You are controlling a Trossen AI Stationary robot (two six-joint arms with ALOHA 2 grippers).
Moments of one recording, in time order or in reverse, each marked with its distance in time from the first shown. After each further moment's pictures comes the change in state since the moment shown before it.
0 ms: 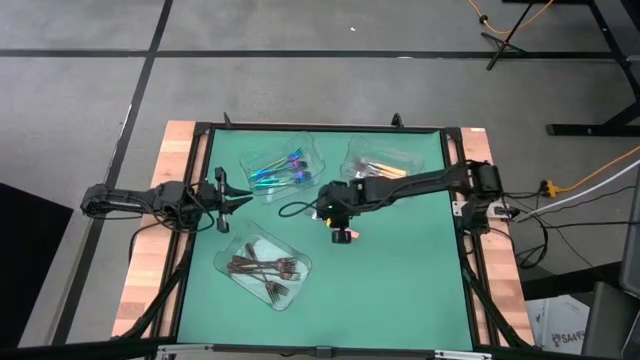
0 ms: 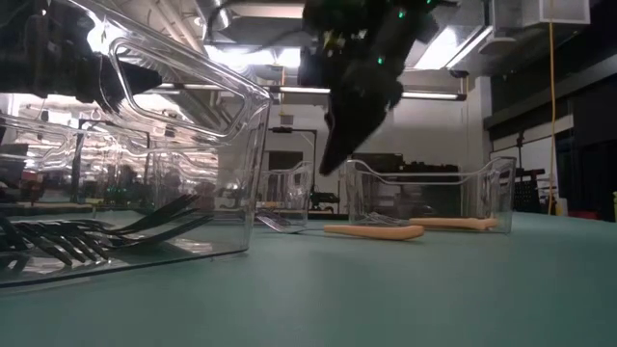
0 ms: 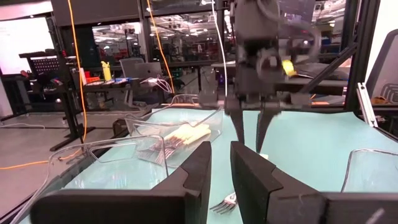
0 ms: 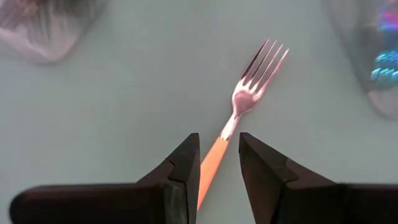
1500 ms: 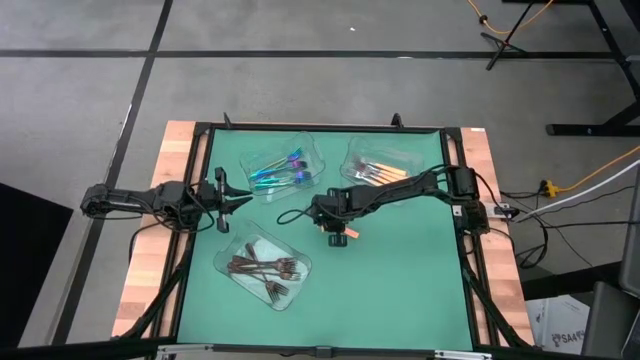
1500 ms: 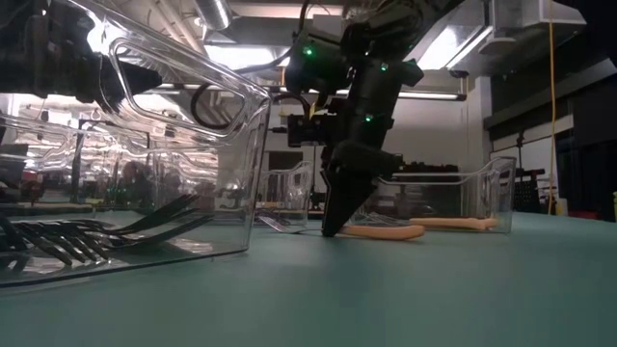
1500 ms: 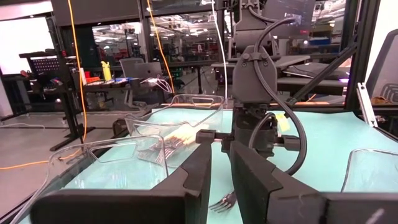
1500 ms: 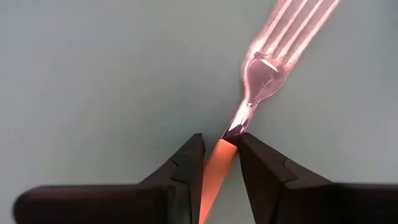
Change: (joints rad) left arm 0.000 0.000 0.000 0.000 0.000 0.000; right arm 0.000 0.198 0.001 0.039 0.028 0.004
